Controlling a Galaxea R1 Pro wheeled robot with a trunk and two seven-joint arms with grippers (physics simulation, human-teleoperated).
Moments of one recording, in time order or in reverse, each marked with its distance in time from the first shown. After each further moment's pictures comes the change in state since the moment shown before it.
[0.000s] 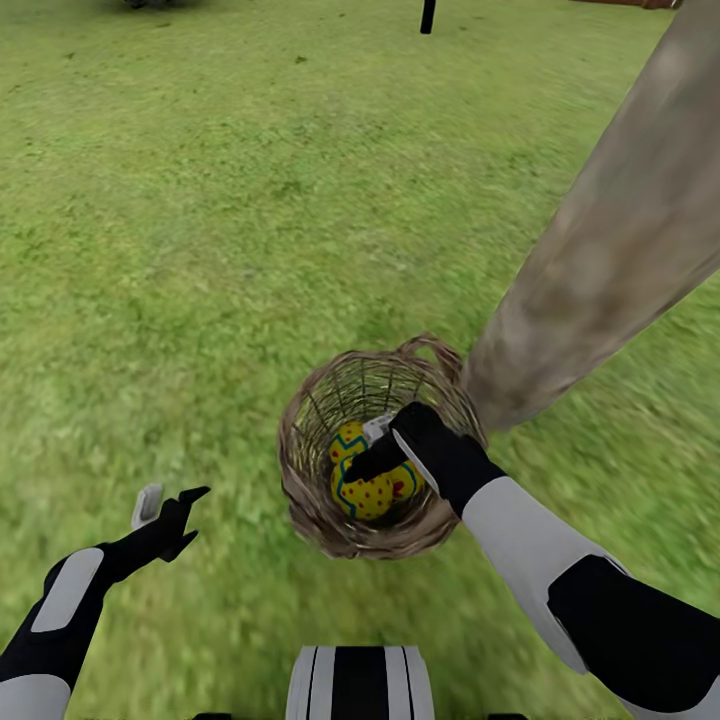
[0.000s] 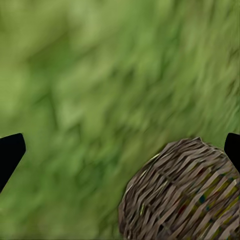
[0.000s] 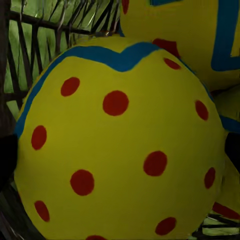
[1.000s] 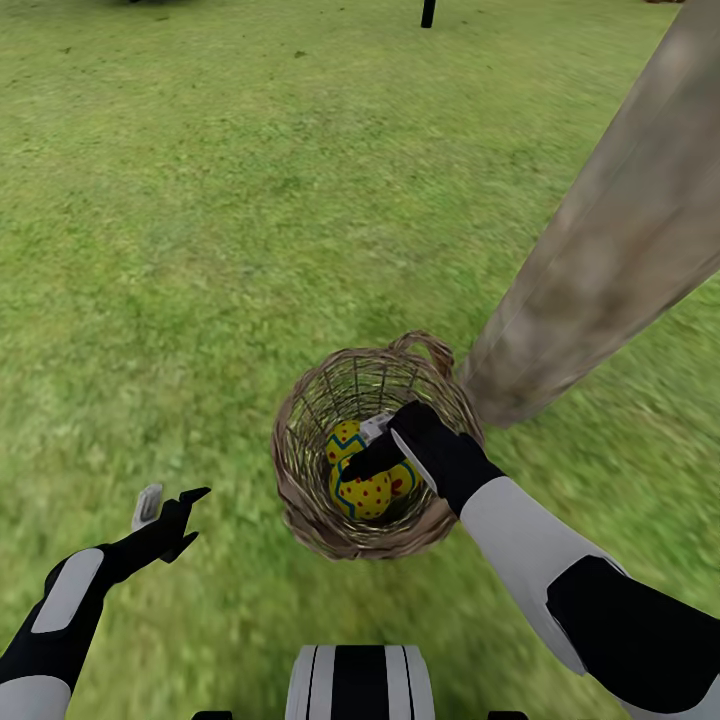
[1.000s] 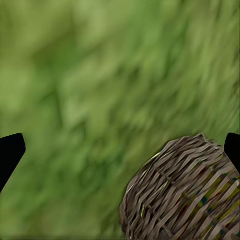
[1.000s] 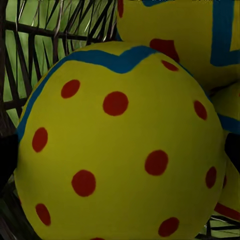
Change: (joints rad) left arm 0.003 -0.002 0.000 0.000 0.002 -0.002 0.000; right arm 0.000 0.006 -0.002 -0.006 -0.004 -0.001 -0.004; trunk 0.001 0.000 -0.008
